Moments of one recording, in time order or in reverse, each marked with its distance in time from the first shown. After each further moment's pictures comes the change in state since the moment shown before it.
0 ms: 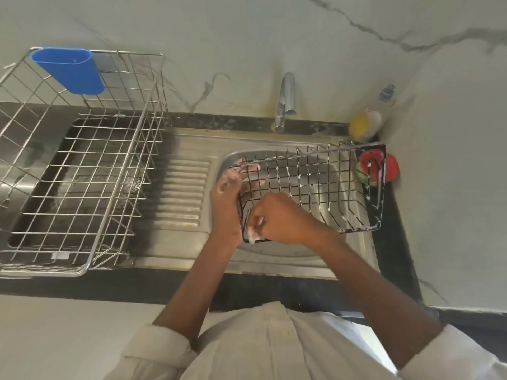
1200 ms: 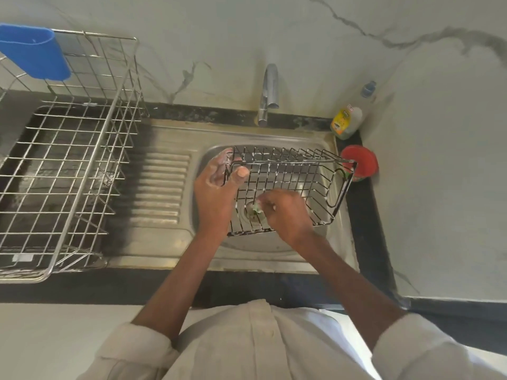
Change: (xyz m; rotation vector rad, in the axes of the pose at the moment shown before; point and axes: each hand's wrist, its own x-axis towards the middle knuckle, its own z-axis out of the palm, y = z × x) left_hand 0.008 -0.007 0.016 0.179 0.100 0.281; right_hand -0.005 0.067 0.024 -0.048 0.507 0.042
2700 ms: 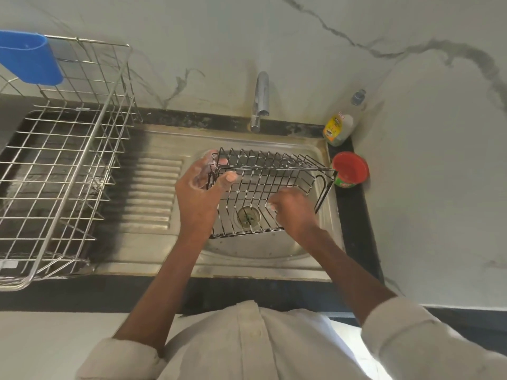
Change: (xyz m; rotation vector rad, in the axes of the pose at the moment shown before) left_hand 0.010 0.003 -0.010 0.084 -0.037 0.114; right_hand 0.018 0.056 -0.004 -0.274 -0.138 0.060
